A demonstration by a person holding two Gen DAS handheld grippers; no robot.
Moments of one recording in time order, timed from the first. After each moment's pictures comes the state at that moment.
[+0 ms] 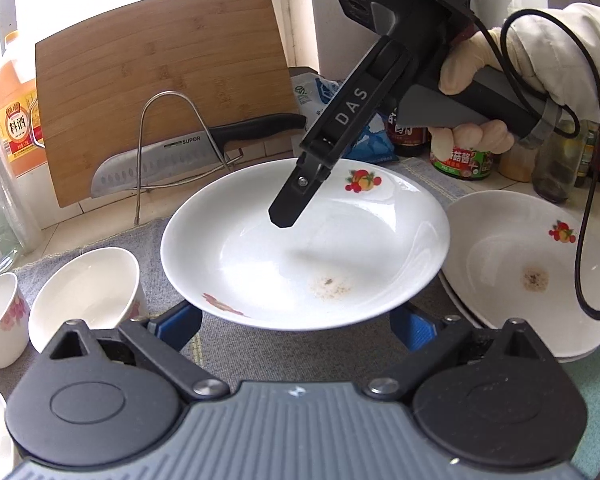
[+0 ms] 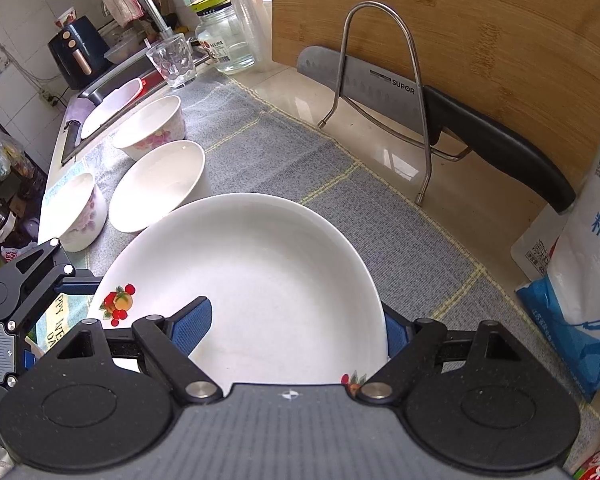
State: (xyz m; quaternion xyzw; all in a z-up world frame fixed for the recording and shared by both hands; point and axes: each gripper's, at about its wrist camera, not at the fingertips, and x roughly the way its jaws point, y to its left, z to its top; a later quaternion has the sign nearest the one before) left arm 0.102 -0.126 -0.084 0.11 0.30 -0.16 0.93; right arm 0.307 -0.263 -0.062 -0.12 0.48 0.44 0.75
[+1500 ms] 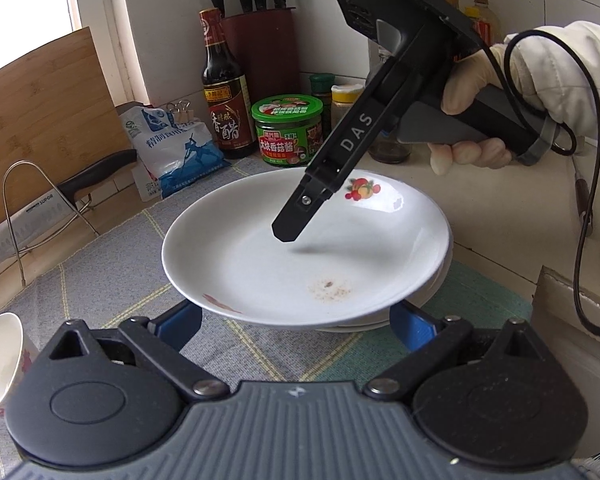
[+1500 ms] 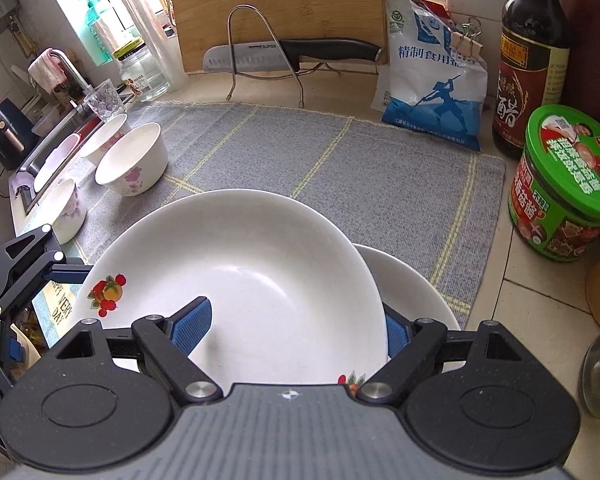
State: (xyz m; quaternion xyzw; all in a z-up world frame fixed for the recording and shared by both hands) left arm 0.056 -0.178 -0.064 0.19 0.29 -0.34 0.87; right arm 0.185 -0.394 -0.067 -0.01 0.48 0.30 0.82
